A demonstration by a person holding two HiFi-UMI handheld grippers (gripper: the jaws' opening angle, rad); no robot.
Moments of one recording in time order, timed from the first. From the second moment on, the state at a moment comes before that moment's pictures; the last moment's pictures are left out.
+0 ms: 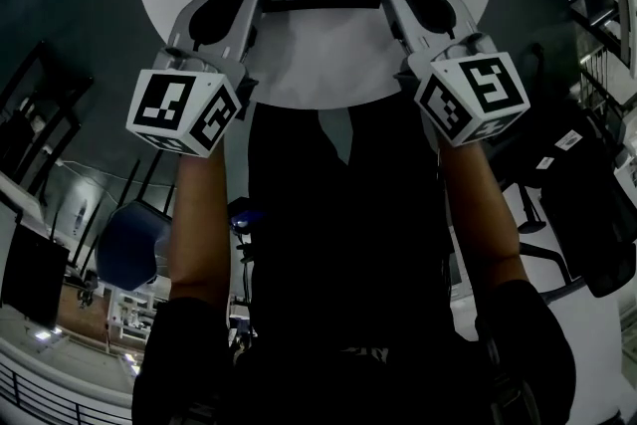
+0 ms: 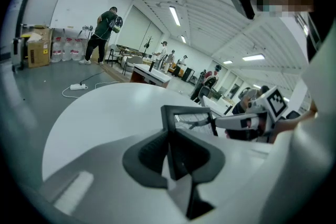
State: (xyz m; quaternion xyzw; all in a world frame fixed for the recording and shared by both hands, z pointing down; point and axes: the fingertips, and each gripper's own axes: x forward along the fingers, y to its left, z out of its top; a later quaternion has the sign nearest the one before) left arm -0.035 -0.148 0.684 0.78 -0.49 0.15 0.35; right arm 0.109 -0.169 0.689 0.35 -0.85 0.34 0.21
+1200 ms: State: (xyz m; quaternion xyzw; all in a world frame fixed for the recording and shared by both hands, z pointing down) left arm -0.030 -0.143 0.714 0.75 -0.48 0.24 0.38; right arm 0.107 -0.168 0.716 0.34 -0.85 0.25 0.32
